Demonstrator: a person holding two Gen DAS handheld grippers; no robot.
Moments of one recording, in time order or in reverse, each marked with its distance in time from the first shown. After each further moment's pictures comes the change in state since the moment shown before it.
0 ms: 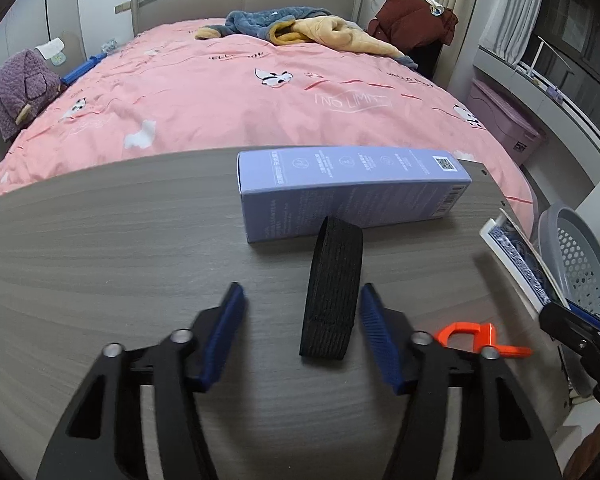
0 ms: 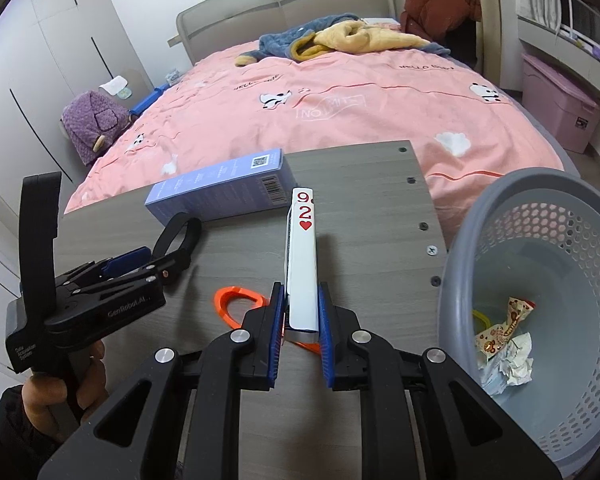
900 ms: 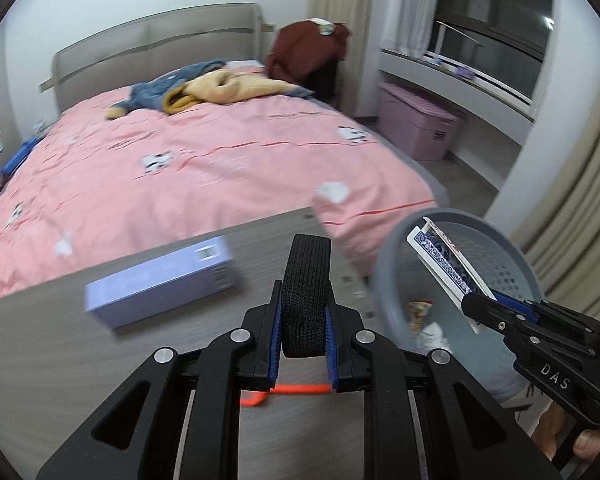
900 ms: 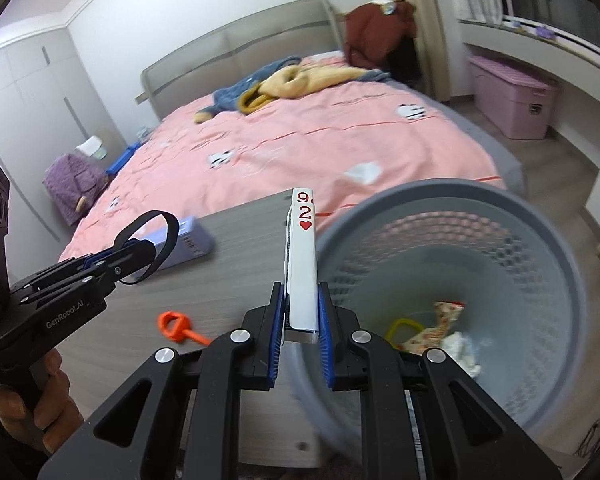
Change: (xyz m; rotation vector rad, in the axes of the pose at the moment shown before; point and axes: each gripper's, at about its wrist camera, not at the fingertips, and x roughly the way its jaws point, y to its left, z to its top) left arm -0.079 -0.160 0.019 0.265 -0.126 -0.192; right arm -0.086 -0.102 -0.011 0.150 -0.163 -0.068
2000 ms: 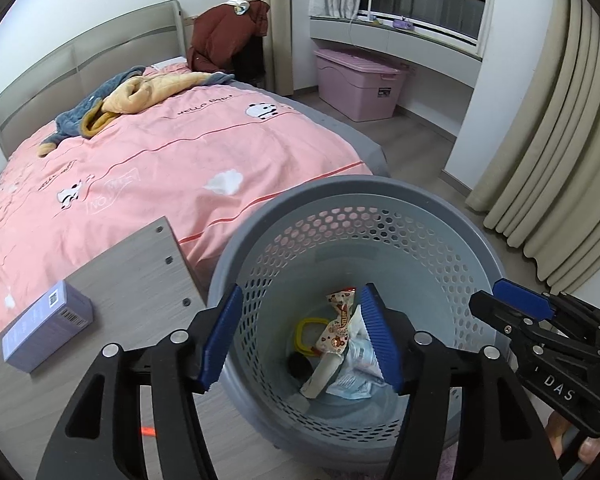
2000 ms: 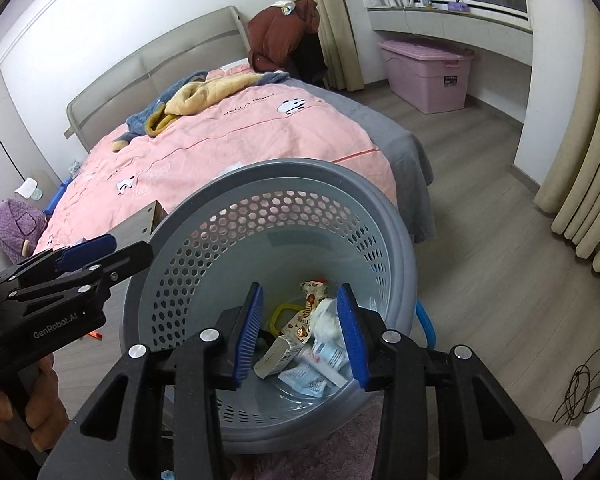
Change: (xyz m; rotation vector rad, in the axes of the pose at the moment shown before) left arm 0.056 -0.126 0.007 0.179 0.079 -0.069; right arm -0.035 -0.120 -0.028 0.159 -0.014 -0.202
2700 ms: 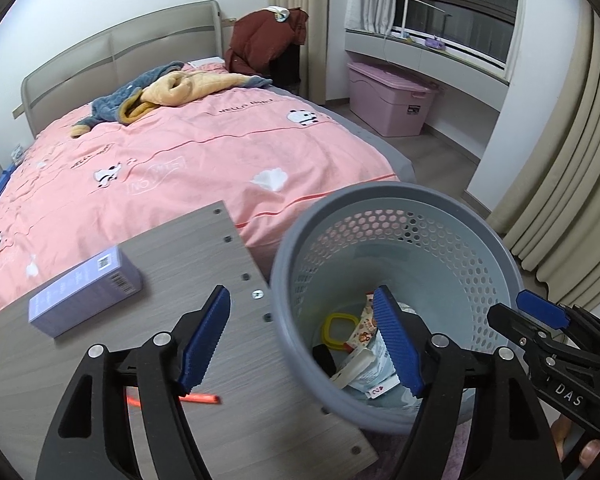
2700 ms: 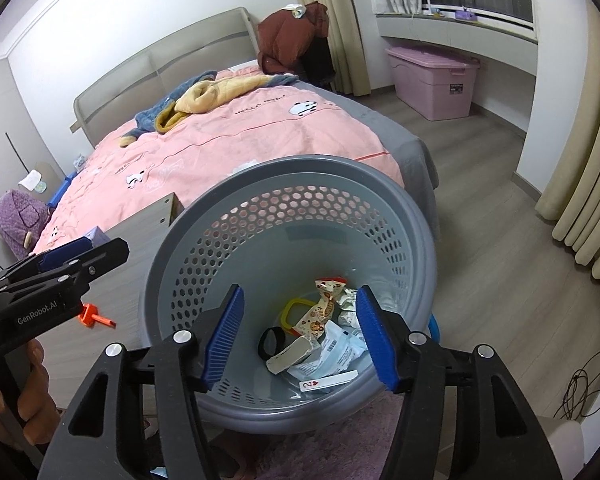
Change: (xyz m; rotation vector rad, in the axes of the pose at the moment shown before) left arm -0.034 0.039 -0.024 -0.095 -0.041 0.067; right arm -0.010 0.025 -0.009 -0.039 -0.014 0.007
